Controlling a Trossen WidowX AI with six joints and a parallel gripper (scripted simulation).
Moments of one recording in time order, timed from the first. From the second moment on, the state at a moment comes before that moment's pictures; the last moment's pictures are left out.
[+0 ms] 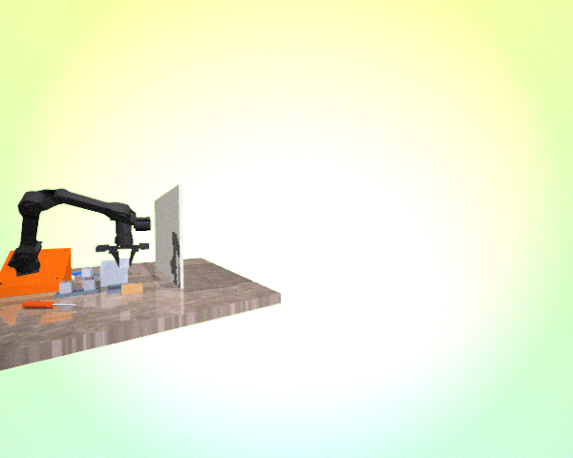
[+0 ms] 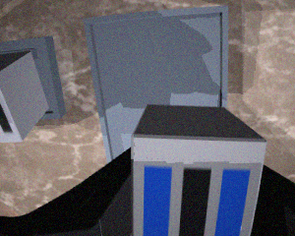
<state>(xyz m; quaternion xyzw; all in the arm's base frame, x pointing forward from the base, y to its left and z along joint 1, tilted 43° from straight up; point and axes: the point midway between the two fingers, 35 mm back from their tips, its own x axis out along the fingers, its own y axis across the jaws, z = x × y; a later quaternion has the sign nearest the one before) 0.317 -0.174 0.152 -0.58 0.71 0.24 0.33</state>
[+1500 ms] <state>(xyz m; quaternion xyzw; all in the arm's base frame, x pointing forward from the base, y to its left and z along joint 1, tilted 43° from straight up) 0.310 -0.199 0.126 -0.58 0.71 0.23 0.33</state>
